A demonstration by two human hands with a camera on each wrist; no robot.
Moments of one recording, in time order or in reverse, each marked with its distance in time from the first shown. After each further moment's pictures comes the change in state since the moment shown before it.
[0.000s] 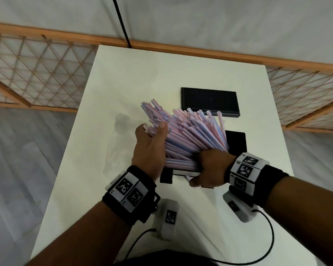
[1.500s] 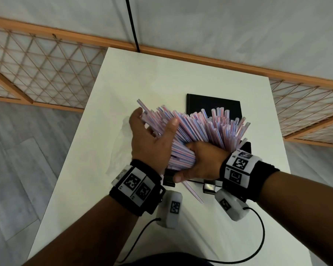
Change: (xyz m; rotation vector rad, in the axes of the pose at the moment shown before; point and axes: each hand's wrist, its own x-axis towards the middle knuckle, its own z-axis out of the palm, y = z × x) left_hand 0.005 0.018 -0.005 -0.006 0.156 0.301; right_hand 0.008 -0.018 -0.023 0.503 0.137 -0.262
